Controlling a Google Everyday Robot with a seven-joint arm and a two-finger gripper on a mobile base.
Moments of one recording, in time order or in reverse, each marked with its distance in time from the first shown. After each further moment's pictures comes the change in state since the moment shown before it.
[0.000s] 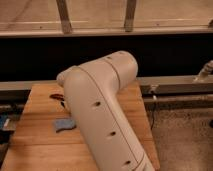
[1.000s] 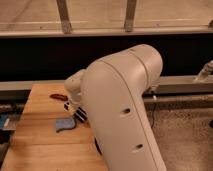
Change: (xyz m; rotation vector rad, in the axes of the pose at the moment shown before) arm 0.045 0.024 -0.028 -0.010 -0.054 0.049
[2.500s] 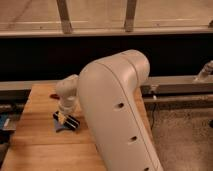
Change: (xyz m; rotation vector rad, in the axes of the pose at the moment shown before) arm -0.009 0.066 0.028 -0.149 0.052 -0.122
